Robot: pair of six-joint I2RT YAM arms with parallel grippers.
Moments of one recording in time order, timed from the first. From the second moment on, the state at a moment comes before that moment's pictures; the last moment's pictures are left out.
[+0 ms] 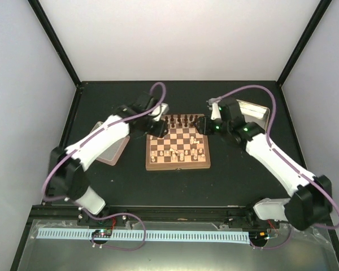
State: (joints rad) left arm -0.60 1.66 1.44 -0.83 0.22 -0.25; right arm 0.49 1.23 1.02 -0.44 -0.19 0.44
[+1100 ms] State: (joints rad) left arm -0.54 0.63 0.79 -0.42 -0.29 -0.29; right arm 0.75 2.09 1.73 -1.03 -0.15 0.16
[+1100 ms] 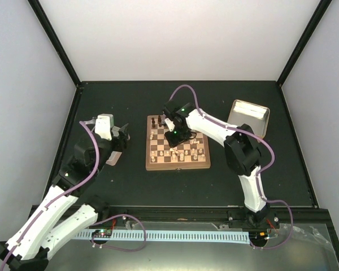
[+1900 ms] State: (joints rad) left arm -0.54 0.64 0.78 -0.41 -0.28 -0.29; right arm 0.76 2.16 1.77 -1.04 -0.14 0.15
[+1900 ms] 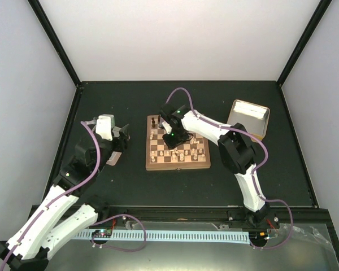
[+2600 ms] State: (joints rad) left arm -0.54 0.65 0.78 -0.41 -0.28 -0.29; right arm 0.76 2.16 1.77 -1.00 -0.06 0.13
